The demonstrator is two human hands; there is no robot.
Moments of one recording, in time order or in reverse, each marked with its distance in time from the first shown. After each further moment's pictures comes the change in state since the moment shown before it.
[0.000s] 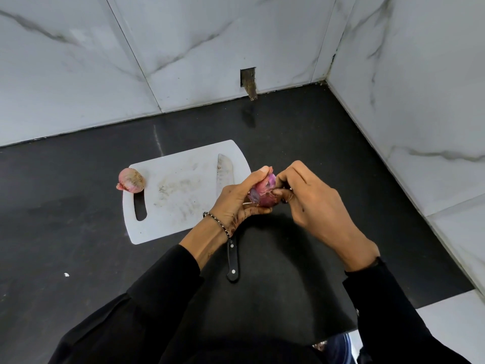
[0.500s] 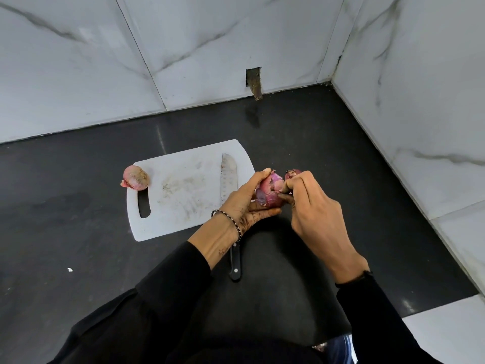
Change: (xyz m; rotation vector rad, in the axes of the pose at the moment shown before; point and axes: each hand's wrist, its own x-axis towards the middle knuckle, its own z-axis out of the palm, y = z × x) left_hand 0.004 -0.003 0.009 -0.184 0.083 -0.155; right_hand -0.017 -0.008 0.021 -0.161 0.230 -0.037
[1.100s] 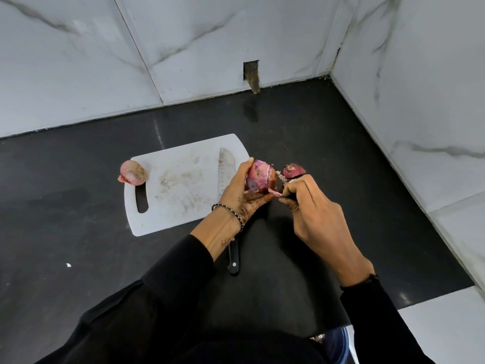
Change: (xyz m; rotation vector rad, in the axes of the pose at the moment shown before) left_hand 0.004 0.002 0.005 -0.214 0.101 -0.024; right_hand -0.016 0.003 -0.005 0.175 -0.103 0.067
